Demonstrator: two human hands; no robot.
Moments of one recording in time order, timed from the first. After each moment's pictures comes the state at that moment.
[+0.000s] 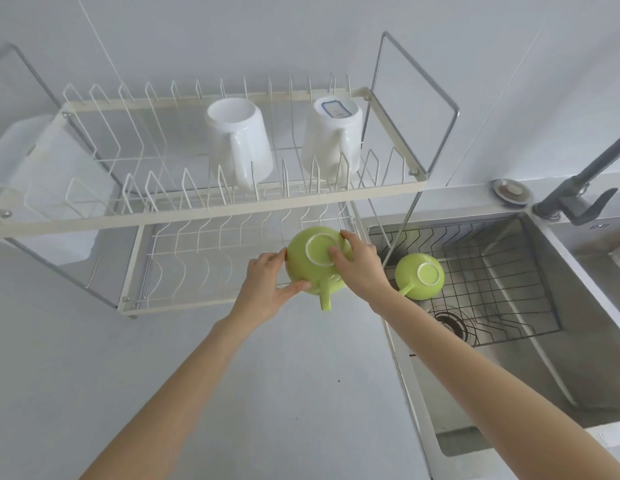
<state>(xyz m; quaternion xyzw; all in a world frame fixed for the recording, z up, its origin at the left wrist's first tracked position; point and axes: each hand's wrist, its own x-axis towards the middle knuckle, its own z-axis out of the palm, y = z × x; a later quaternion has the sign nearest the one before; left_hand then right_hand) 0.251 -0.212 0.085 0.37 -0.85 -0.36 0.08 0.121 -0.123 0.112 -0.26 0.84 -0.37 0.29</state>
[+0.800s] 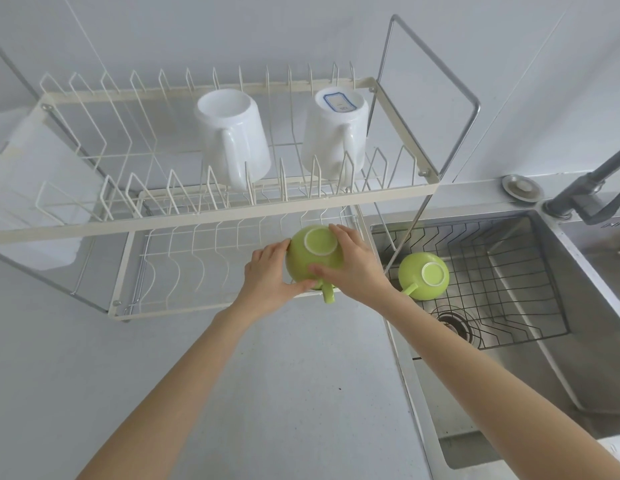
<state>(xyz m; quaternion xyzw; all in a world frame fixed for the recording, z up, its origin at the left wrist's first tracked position) 0.231 -0.227 0.073 0.38 -0.86 -0.33 0.06 0.109 -0.136 0.095 -0.42 0.82 -0.30 0.25</state>
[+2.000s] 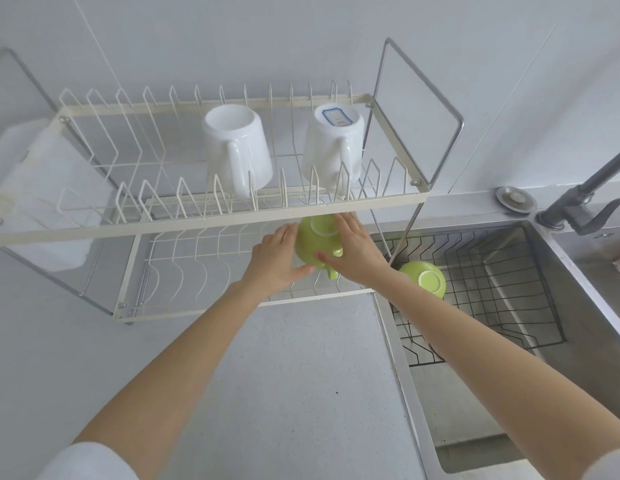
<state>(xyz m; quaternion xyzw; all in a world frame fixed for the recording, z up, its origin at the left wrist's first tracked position) 0.207 -0.245 0.091 0.34 -0.92 -0.22 0.00 0.084 -0.152 0.102 -0.50 0.82 -0.22 0.18</state>
